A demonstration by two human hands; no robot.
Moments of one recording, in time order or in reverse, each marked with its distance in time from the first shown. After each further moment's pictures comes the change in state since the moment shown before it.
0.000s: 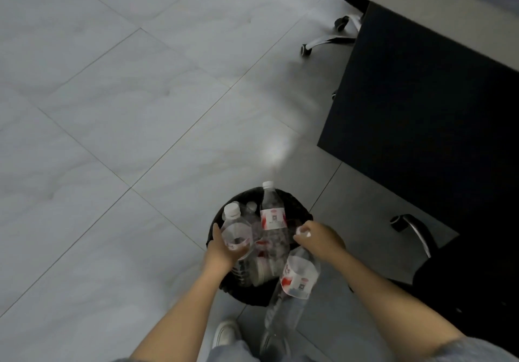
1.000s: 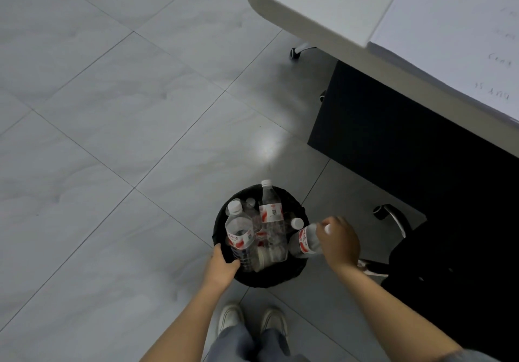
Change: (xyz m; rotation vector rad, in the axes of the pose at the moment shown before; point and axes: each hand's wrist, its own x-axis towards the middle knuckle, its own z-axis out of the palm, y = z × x) left_hand -0.074 -0.003 -0.030 -0.046 -0.091 -0.067; right_hand -0.076 -0.004 -0.014 0.029 0.530 0.106
